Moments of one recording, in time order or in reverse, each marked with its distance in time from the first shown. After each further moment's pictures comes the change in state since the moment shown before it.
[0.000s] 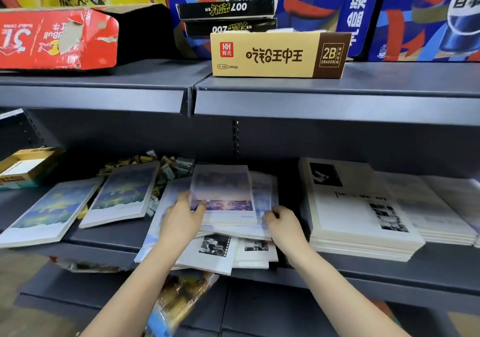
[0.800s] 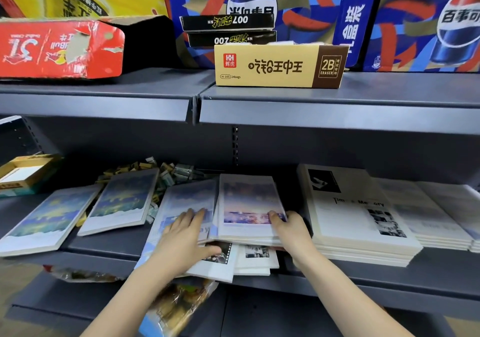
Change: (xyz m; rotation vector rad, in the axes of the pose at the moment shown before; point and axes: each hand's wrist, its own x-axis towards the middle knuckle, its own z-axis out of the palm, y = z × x) left_hand -0.022 -0.010 -0.013 0.461 -0.281 0.286; right_hand 0.008 0.004 -0.006 0.047 0.101 0.071
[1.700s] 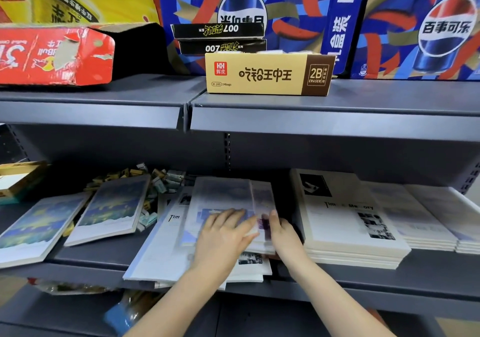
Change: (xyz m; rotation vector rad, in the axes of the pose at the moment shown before) left_hand 0.015 0.072 0.022 0.079 0.413 0.407; right_hand -0.007 -0.005 -0.002 -0.051 -0.010 0.020
